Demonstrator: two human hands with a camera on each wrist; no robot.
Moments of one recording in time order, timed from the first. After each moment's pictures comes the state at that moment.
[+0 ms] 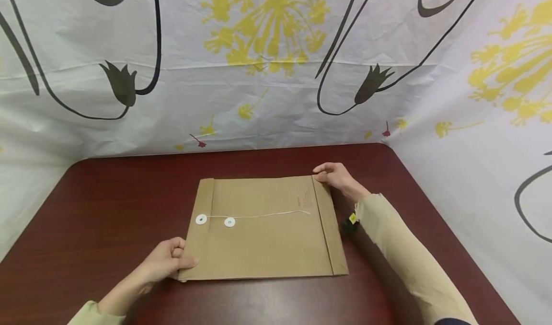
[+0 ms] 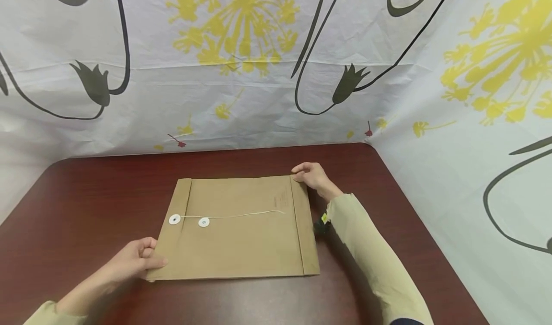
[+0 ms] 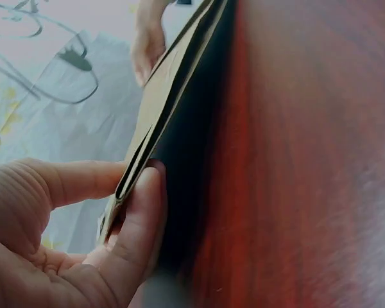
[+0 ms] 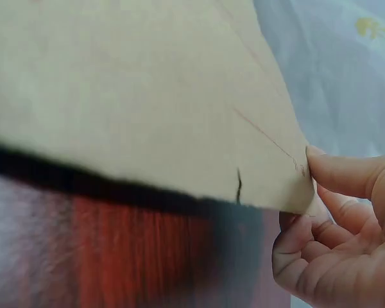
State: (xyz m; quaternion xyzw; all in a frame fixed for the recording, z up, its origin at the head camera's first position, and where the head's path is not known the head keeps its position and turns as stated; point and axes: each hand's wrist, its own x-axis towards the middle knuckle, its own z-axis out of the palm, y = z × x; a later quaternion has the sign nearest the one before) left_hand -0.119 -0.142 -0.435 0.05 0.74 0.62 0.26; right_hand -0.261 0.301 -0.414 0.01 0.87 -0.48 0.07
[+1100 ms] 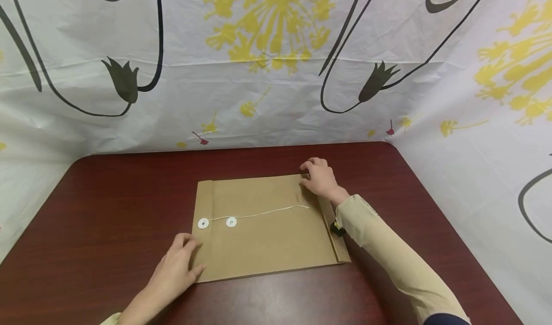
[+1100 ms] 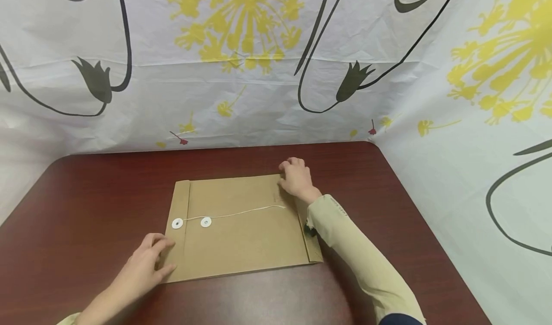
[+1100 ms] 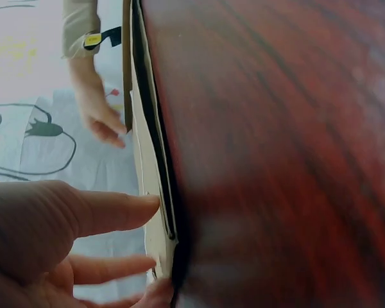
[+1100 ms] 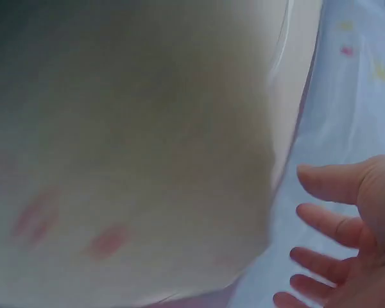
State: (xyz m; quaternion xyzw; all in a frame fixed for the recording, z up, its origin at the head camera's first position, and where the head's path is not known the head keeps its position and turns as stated) left_hand -0.091 -0.109 -0.433 0.16 0.96 0.24 -0.06; right_hand -0.254 0.245 -0.410 -0.13 0.97 -0.18 -0.04
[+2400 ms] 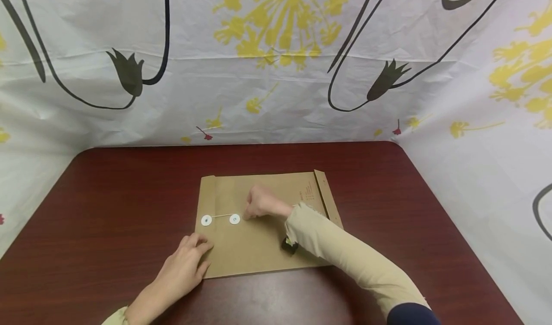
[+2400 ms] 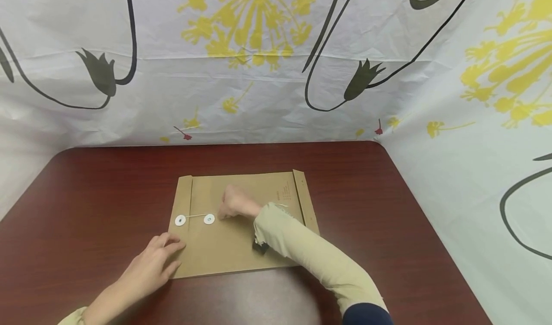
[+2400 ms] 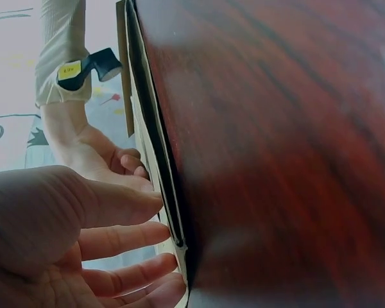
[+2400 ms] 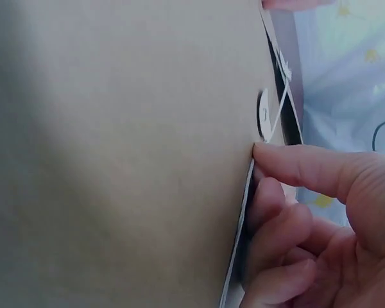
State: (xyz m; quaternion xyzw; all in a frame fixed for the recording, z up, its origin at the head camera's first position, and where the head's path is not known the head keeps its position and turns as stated) left_hand -0.090 -0.104 -0.435 0.21 0.95 0.21 -0.07; right_hand -0.222 0.094 -0.410 -0.13 0.94 -0.25 0.20
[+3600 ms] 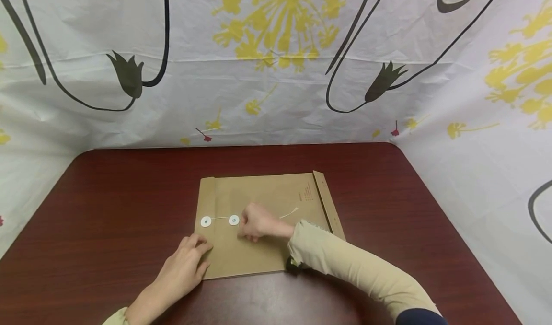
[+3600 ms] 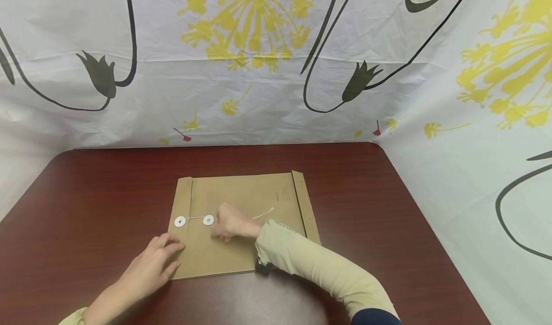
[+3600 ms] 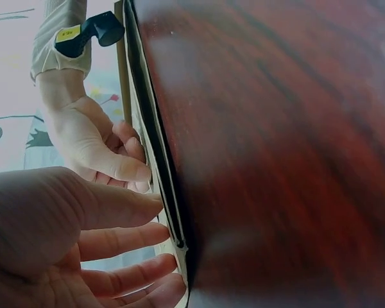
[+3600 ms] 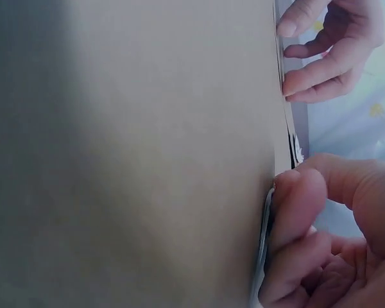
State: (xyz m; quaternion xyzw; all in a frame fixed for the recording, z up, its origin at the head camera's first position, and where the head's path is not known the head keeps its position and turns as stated) left_hand -0.091 -0.104 -0.435 0.21 0.95 0.21 -0.07; right_hand -0.182 0.089 -0.420 -0.16 0.91 -0.32 0.21
